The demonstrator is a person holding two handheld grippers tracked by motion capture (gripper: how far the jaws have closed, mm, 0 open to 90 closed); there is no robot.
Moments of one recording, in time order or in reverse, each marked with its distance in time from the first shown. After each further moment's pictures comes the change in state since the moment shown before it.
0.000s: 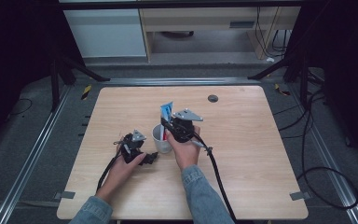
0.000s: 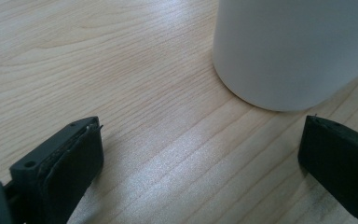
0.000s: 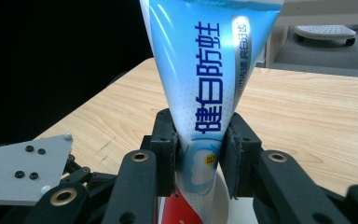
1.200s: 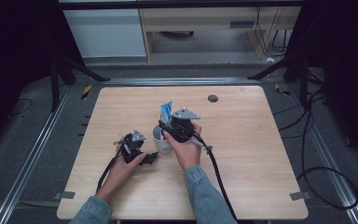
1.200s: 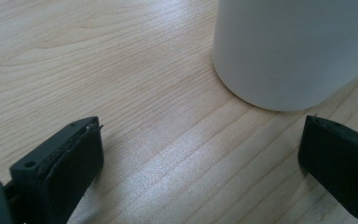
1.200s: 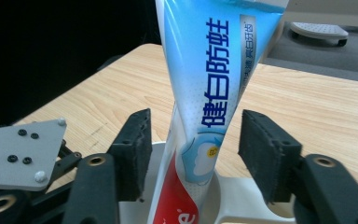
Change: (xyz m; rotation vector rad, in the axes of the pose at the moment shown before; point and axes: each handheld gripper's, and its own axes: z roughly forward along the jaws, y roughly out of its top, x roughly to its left) left arm 0.000 0.000 0.000 -0.004 0.002 -0.004; right arm 0.004 0.006 -0.002 0.060 -0.030 -0.074
